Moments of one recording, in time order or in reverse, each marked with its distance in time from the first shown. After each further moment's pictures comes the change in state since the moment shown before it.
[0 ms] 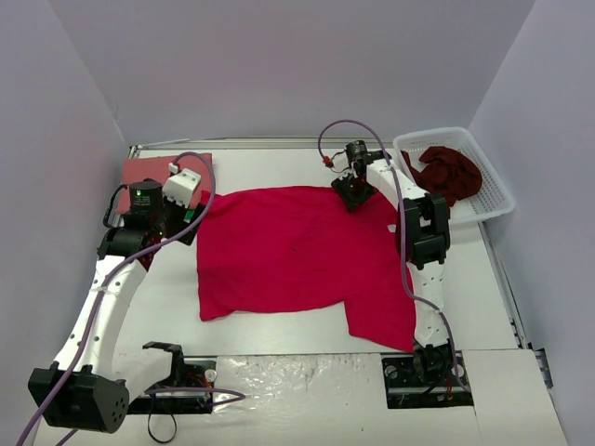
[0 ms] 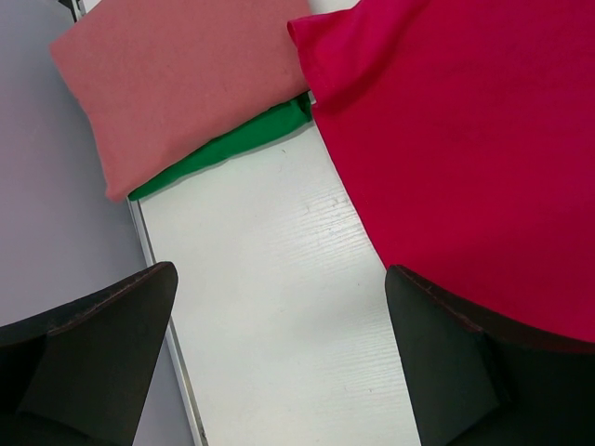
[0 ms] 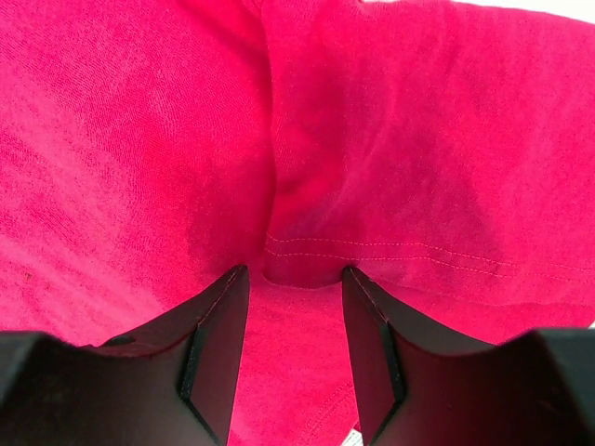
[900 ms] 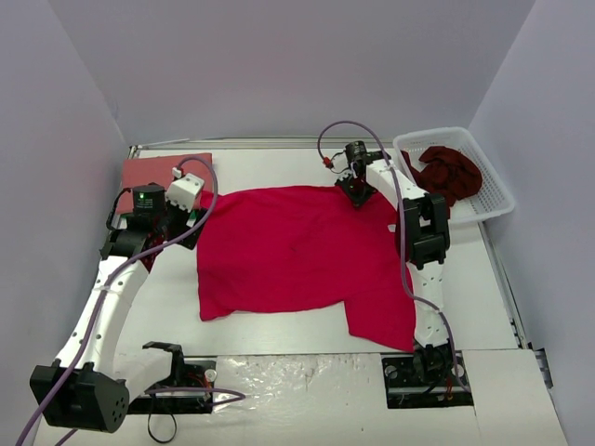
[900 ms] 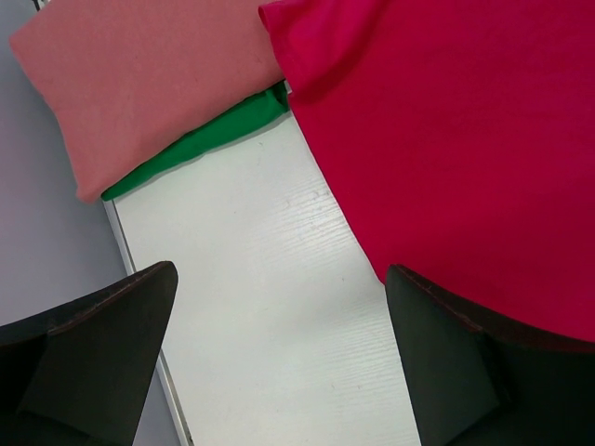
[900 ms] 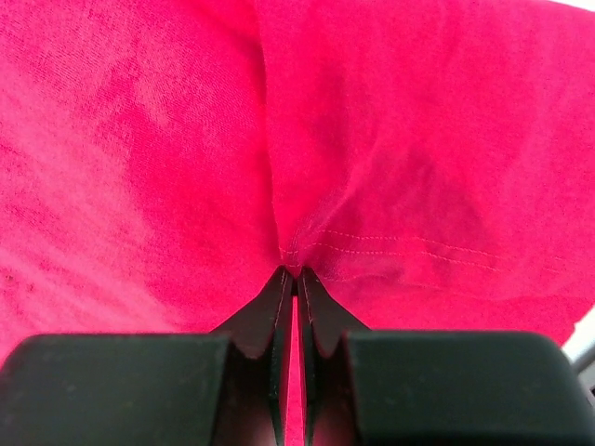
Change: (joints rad) left arm 0.001 0.002 -0.038 0.008 0.035 0.000; right arm 0.005 0.003 -0.005 0.000 0.031 -0.007
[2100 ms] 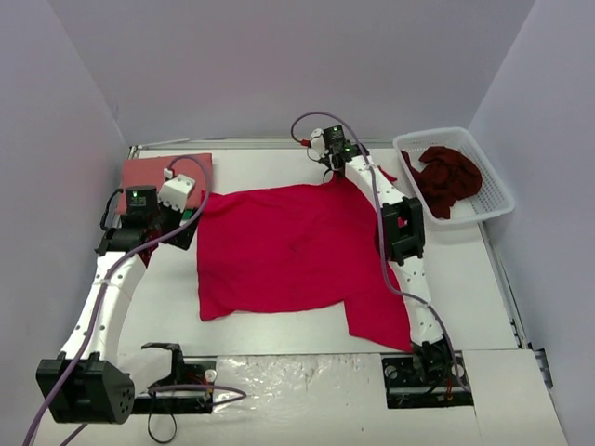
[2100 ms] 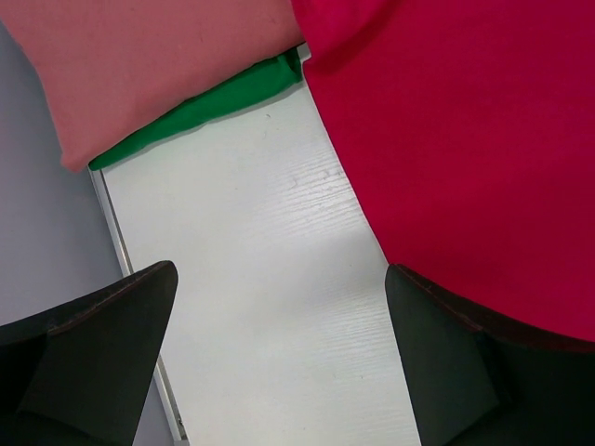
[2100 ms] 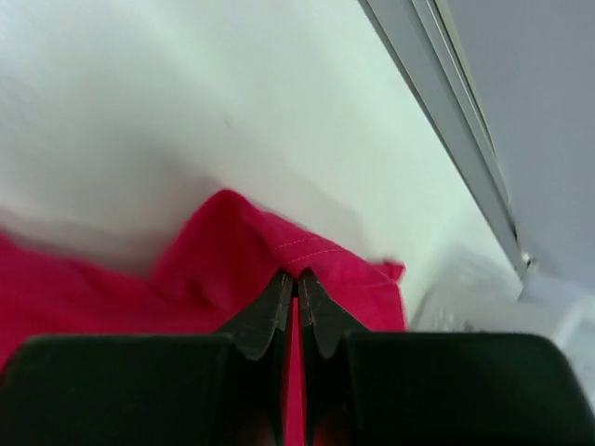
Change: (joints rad) left arm 0.078 0.031 -0.012 -0.006 0.042 -0.001; right arm 0.080 0.200 0.402 0.163 0.306 -0.205
